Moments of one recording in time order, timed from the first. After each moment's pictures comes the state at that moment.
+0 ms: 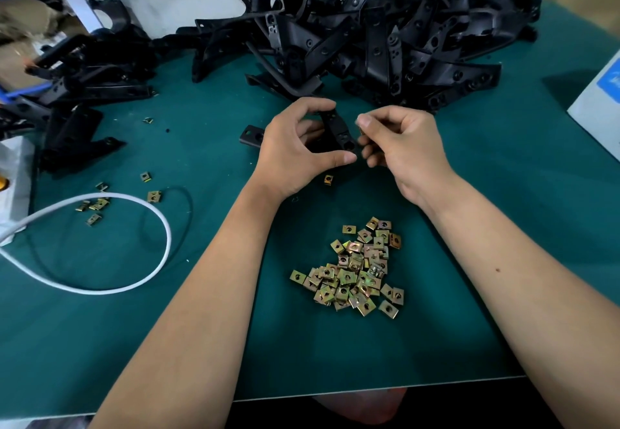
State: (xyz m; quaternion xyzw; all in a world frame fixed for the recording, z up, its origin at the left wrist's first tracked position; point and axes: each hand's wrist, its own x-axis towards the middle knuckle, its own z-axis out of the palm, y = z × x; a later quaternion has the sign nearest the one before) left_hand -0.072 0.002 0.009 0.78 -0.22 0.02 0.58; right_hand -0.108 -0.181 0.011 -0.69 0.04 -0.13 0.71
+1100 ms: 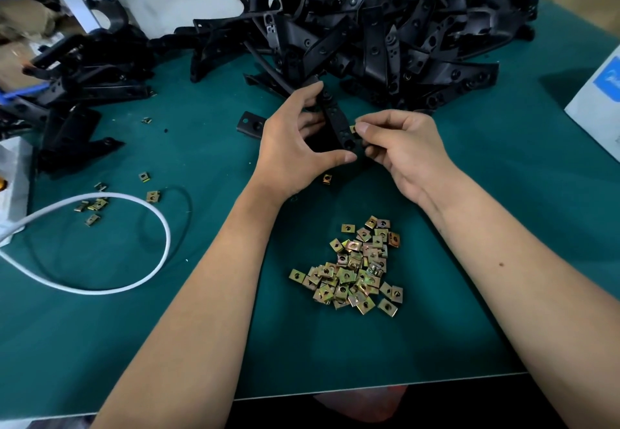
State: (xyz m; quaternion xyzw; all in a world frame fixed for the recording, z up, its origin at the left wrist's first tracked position) left_hand -0.082 -0.004 0.019 0.80 -0.22 0.05 0.55; right_hand -0.109 -0.182 0.016 -0.64 0.10 -0.08 0.76
